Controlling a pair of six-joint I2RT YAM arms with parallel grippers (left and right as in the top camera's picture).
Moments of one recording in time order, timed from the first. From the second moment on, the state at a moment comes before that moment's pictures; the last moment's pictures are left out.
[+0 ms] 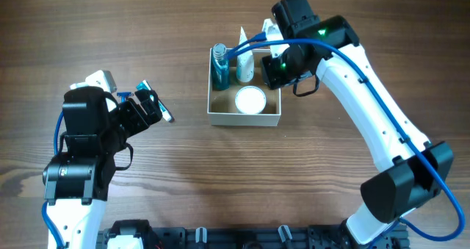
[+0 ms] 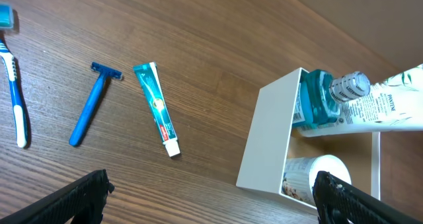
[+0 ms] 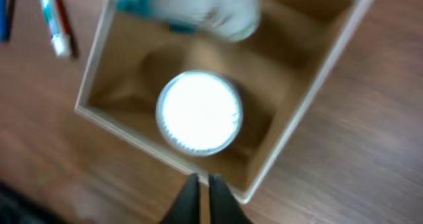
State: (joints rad) left arm 0.00 0.92 0.93 -0.76 0.10 -0.49; right arm 0.44 1.82 1.76 -1.24 -0.19 0.06
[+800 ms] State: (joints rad) left arm 0.00 0.92 0.93 -0.77 0.10 -0.49; right arm 0.65 2.00 1.76 -1.05 -0.18 0.19
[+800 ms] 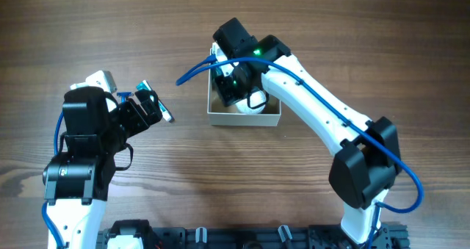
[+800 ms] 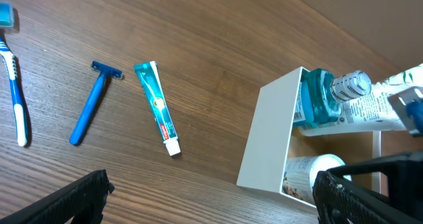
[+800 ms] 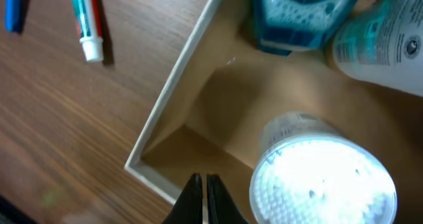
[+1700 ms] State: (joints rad) left arm 0.00 0.92 0.93 -0.77 0.10 -0.49; right arm 0.65 2.06 1.76 -1.04 -0.04 0.31
